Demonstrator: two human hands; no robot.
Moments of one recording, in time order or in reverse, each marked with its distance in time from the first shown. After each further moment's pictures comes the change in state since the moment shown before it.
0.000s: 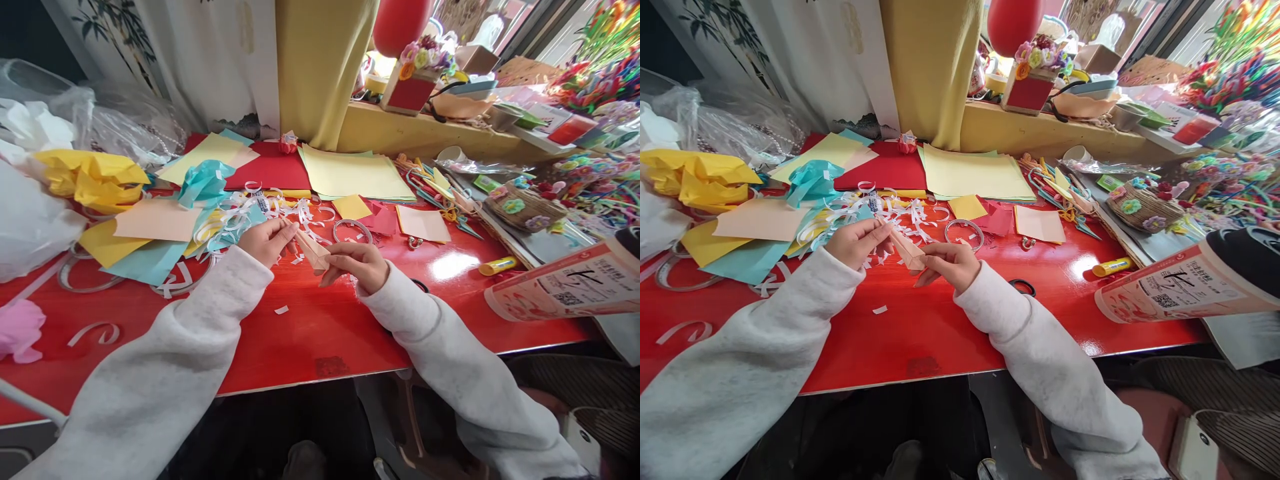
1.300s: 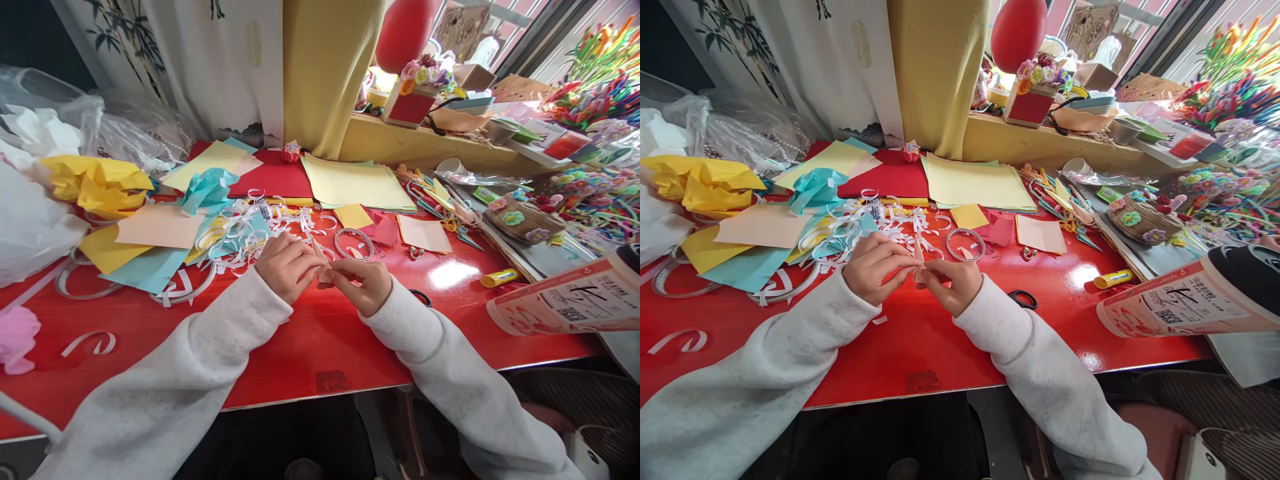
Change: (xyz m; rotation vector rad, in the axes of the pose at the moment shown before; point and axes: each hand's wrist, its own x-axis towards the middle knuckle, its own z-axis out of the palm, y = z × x) left_hand -0.011 -0.009 0.016 0.569 0.247 0.949; right_hand -0.011 0.004 0.005 -0.541 0.088 -0.351
